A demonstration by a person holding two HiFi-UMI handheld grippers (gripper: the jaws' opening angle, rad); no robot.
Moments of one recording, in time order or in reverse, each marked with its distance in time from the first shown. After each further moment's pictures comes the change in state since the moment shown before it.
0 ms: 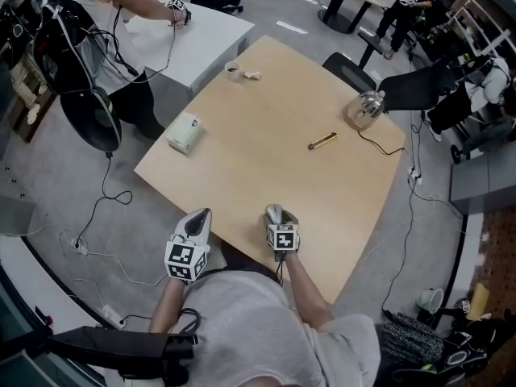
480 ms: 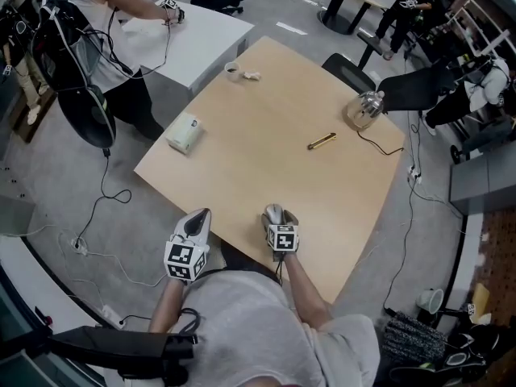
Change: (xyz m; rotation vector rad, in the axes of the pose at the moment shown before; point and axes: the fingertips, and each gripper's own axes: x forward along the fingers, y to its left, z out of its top) left arm -0.003 -0.001 0.002 0.001 -0.002 0.001; right arm -0.006 0.002 0.005 0.038 -0.041 0.011
